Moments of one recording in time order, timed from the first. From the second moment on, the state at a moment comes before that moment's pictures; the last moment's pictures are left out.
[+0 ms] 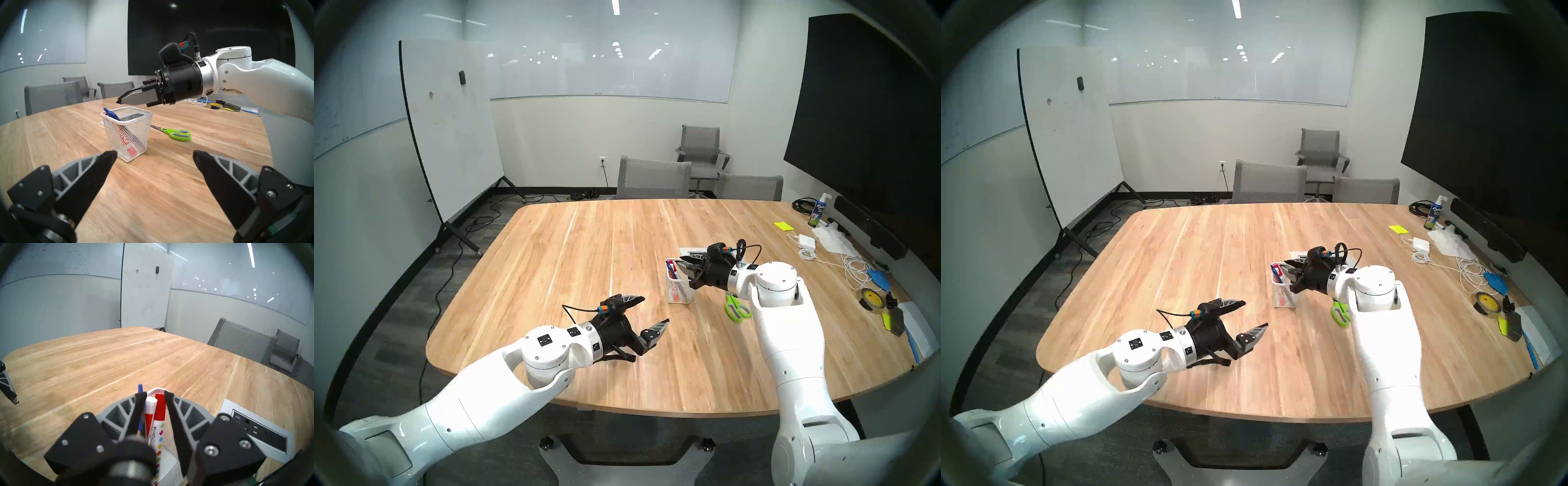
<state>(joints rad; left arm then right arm) 1.37 -0.93 -0.80 -1.76 -0.59 0.04 -0.19 -1.22 -1.41 1.68 -1.40 -0.20 0.25 0.92</state>
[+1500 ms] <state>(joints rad) 1.33 -0.95 -0.80 -1.73 -0.59 0.04 -0.25 -1.10 -1.27 1.82 -1.31 -0.27 0.44 0.99</state>
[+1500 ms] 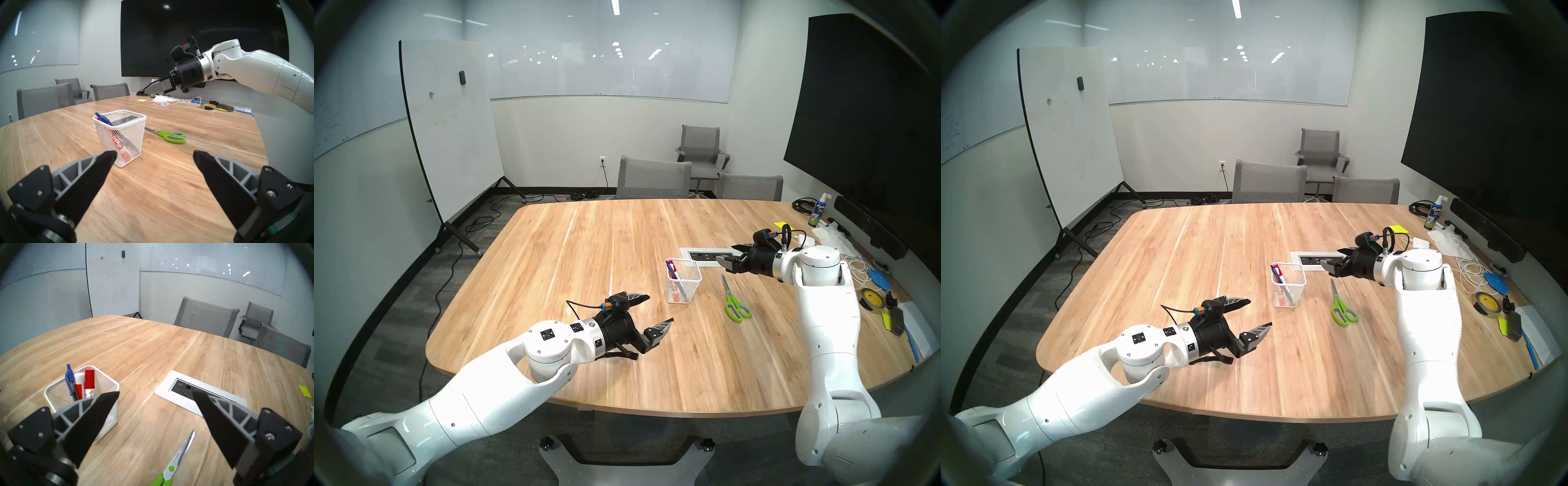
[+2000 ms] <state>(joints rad) 1.34 -0.95 -0.80 -1.73 -0.58 0.02 -0.24 -1.14 -1.24 1.78 -1.39 -0.35 0.57 1.03</state>
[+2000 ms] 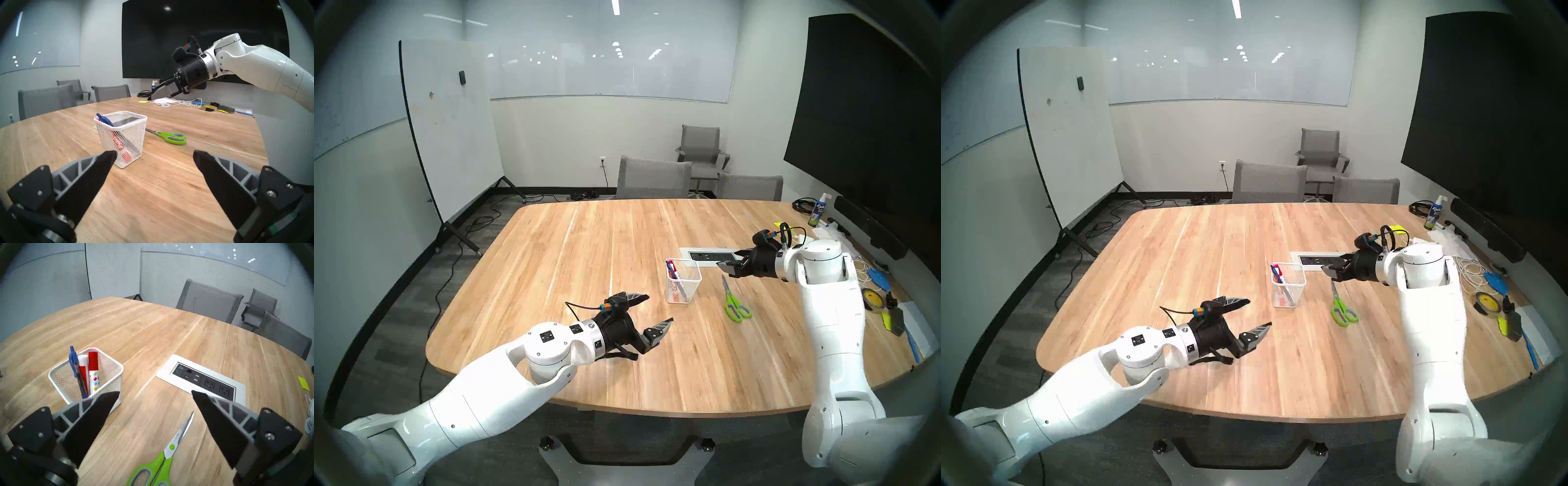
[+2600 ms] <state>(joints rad) 1.35 -0.95 -0.79 -1.72 -0.58 0.01 -0.23 -1.19 -1.26 1.81 -1.37 -0.40 0.62 0.97</state>
